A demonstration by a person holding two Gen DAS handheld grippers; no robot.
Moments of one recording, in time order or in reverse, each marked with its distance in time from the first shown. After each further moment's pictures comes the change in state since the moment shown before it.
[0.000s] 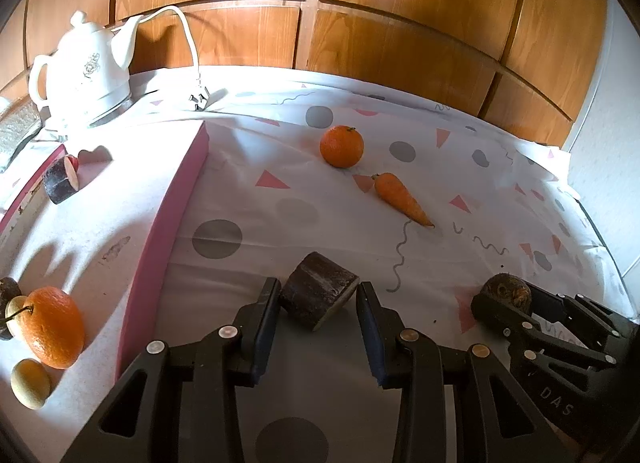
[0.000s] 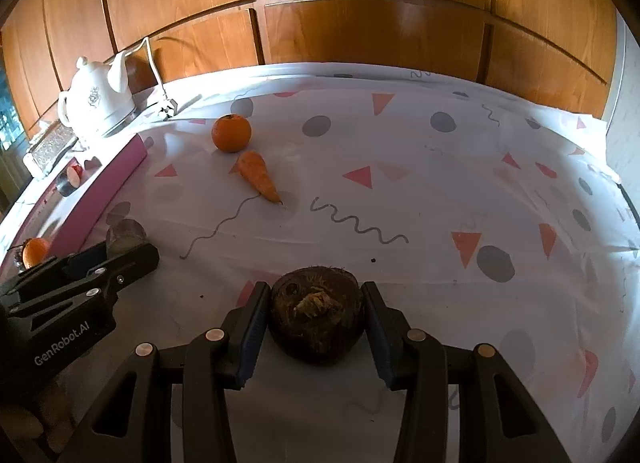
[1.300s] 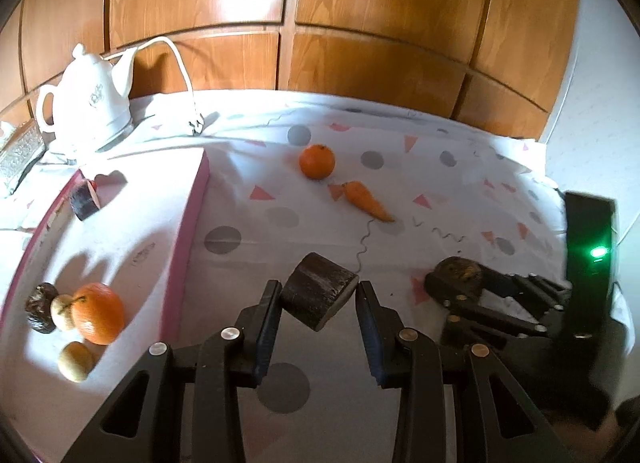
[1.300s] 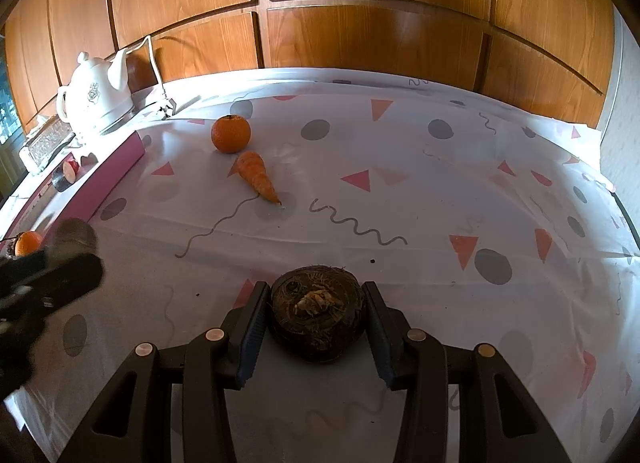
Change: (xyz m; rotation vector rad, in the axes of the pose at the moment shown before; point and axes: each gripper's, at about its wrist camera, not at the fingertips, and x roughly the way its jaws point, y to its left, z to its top) left arm -0.058 -0.012 -0.002 0.059 -0.023 -0.027; right arm 0.000 0.004 -0.003 -0.023 -0.026 -0.030
